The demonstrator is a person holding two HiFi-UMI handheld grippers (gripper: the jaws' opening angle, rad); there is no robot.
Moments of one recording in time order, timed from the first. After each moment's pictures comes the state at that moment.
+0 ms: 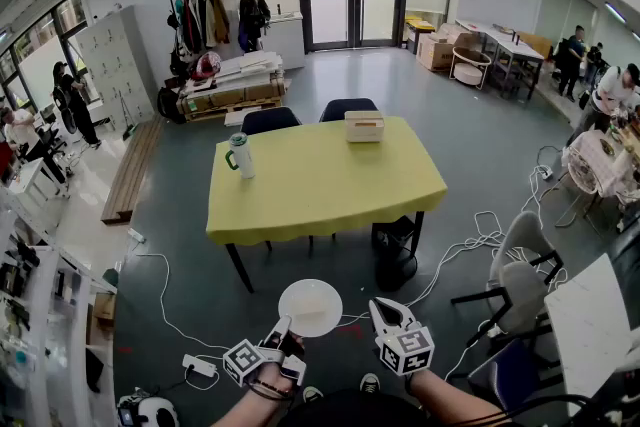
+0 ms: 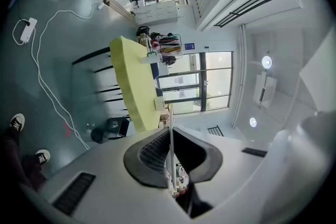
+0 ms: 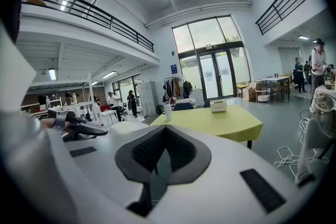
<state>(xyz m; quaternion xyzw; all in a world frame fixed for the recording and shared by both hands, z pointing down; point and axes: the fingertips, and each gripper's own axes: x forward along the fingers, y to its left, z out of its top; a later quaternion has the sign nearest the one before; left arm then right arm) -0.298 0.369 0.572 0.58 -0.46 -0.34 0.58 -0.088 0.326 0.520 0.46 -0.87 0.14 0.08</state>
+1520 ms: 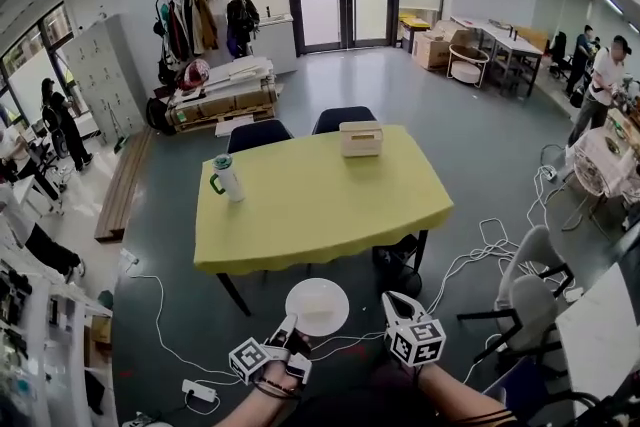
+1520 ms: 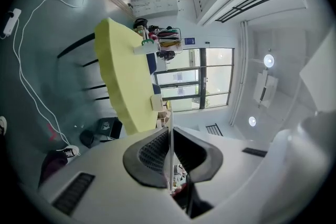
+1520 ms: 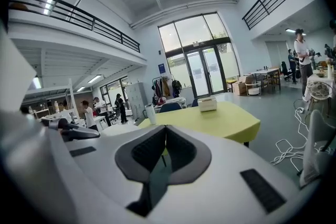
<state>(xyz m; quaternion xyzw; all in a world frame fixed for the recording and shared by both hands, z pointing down) -0.279 0.207 0.596 0.59 -0.44 -0.34 0.59 -0.050 0.162 0.554 0.50 -0.84 0.19 0.07</state>
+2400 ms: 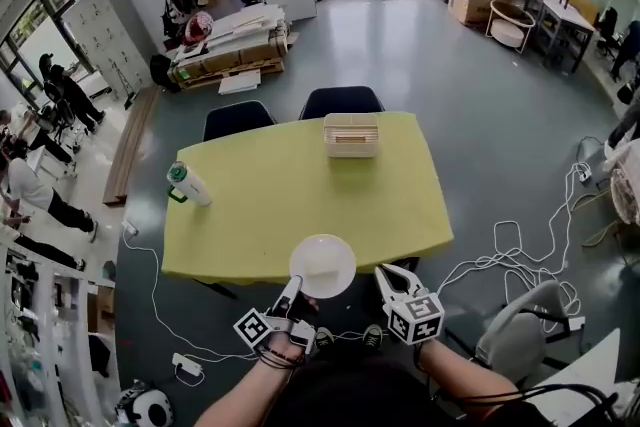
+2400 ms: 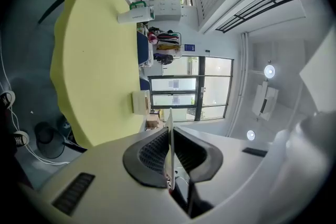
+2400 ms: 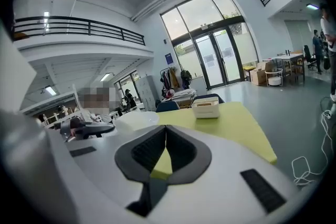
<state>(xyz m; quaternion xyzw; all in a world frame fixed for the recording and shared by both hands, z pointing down) -0.107 -0.124 0.591 0.55 -0.43 -0.43 0.57 0.081 -0.169 0.568 0.40 -0.89 0.22 0.10</state>
